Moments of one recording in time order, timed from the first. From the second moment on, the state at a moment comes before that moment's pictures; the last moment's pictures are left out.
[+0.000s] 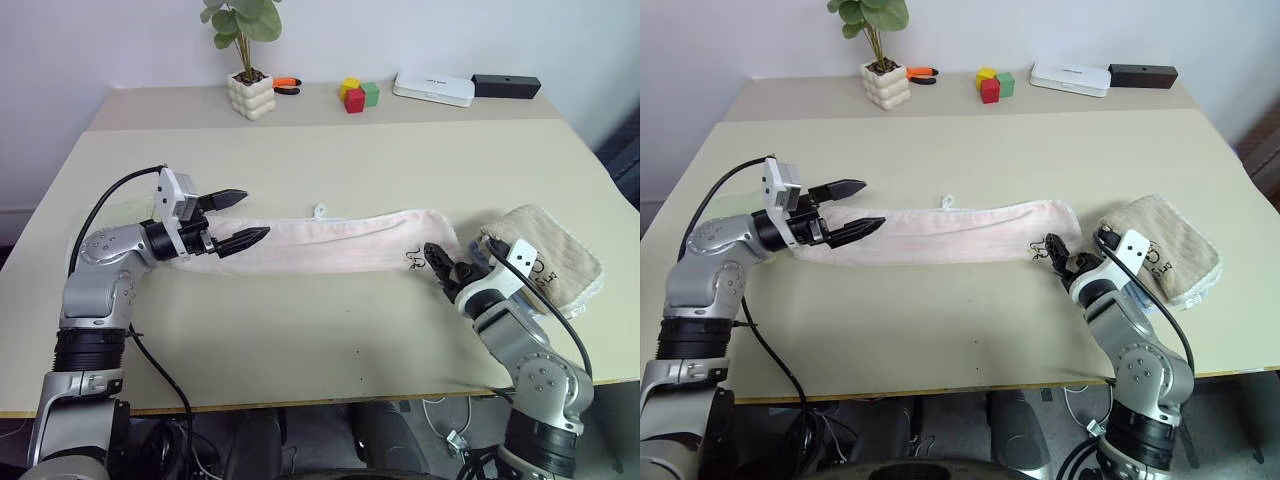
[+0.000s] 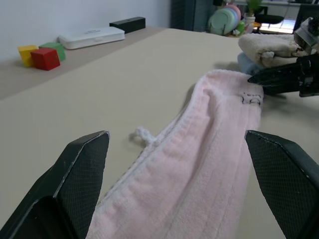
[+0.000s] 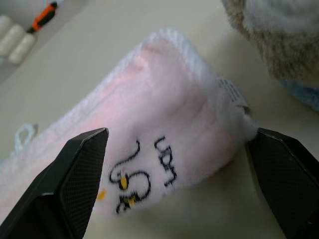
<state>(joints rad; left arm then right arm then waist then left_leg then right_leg) -0.47 0.60 0.13 0.12 -0.46 0.27 -1.09 -0.15 -0.10 -0.41 -0.35 0.79 0.84 -0.15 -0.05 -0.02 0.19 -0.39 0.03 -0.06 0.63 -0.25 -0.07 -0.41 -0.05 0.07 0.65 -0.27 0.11</state>
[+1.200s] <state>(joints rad) -0.47 0.59 0.13 0.15 -0.46 0.22 -1.04 -0.31 -0.55 -0.04 -0.35 0.36 0.67 0.27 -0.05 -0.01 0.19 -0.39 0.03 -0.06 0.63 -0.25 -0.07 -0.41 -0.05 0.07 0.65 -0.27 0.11</state>
